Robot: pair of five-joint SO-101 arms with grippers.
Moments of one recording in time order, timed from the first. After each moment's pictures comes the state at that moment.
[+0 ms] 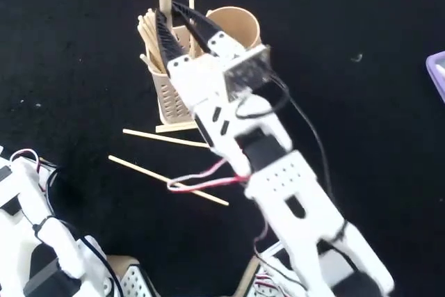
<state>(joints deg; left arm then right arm) -48.4 -31.1 59.7 47.8 22.6 -30.8 -33.7 41.6 -11.6 2.7</state>
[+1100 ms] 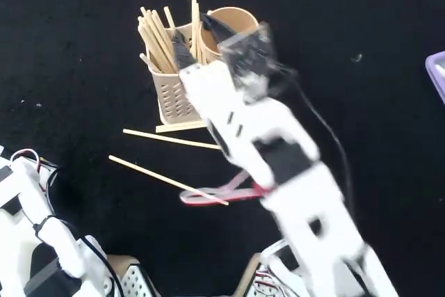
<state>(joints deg) -48.4 -31.1 59.7 47.8 22.5 -27.9 -44.9 35.4 23.6 2.4</state>
